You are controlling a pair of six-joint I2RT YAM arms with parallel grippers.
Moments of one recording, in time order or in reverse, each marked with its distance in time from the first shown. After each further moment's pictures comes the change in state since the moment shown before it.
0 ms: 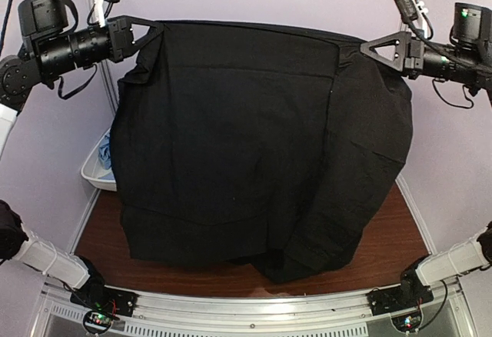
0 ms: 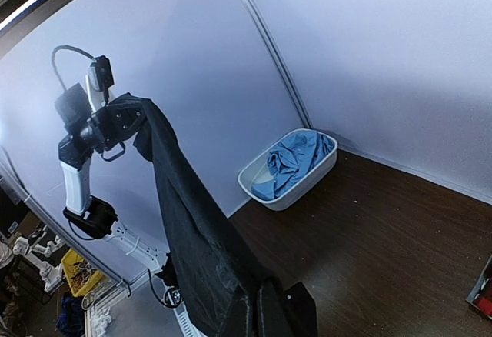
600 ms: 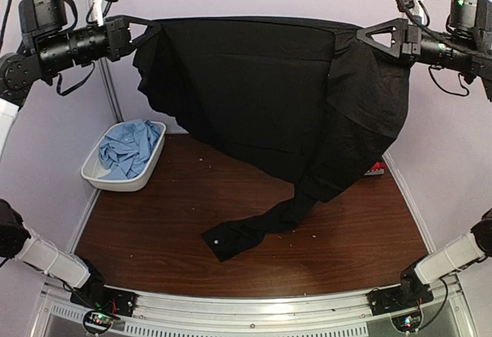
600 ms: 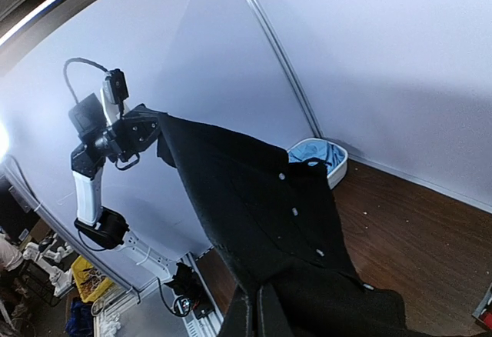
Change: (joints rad) left arm 0.075 0.080 0.080 -0.035 0.004 0.051; right arm -0.017 0.142 0.159 -0.003 -0.012 0.026
